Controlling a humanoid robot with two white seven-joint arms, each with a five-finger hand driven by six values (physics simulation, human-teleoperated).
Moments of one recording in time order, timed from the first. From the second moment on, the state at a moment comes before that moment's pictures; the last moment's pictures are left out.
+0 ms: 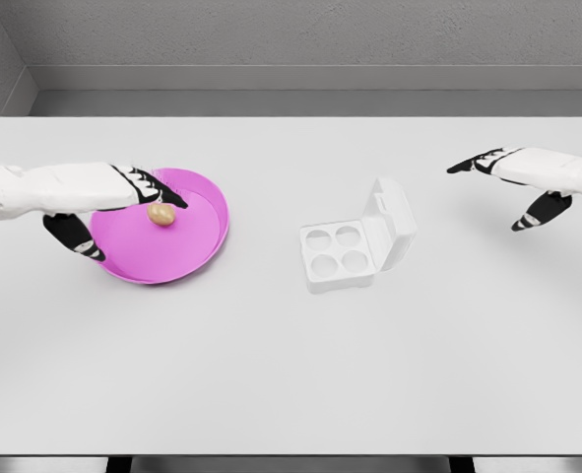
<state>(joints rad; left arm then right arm) -0.94 1.12 -1.04 -1.76 -0.01 -0.28 -0.55 -0.63 -0.90 0.57 -1.33 0.21 -0.47 0.61</state>
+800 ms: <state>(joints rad) -1.01 0.86 -1.07 -1.39 -0.10 -0.43 -0.59 -0.65 -0.89 0.57 -1.21 0.21 -0.61 0.61</state>
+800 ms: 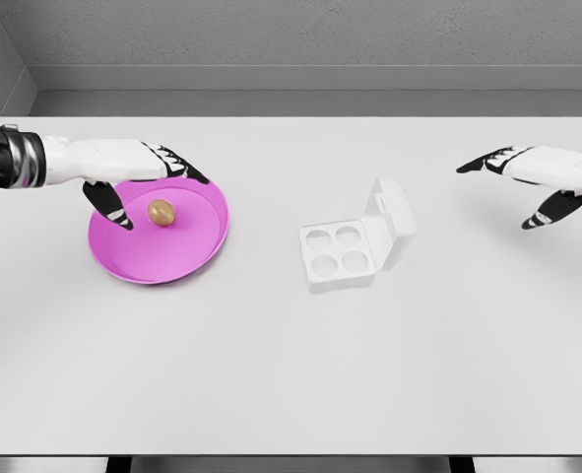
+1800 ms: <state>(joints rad) -0.99 0.77 -1.07 -1.16 -0.10 -0.45 -0.58 -0.65 -0.89 0.60 -1.21 0.21 -0.61 0.61</state>
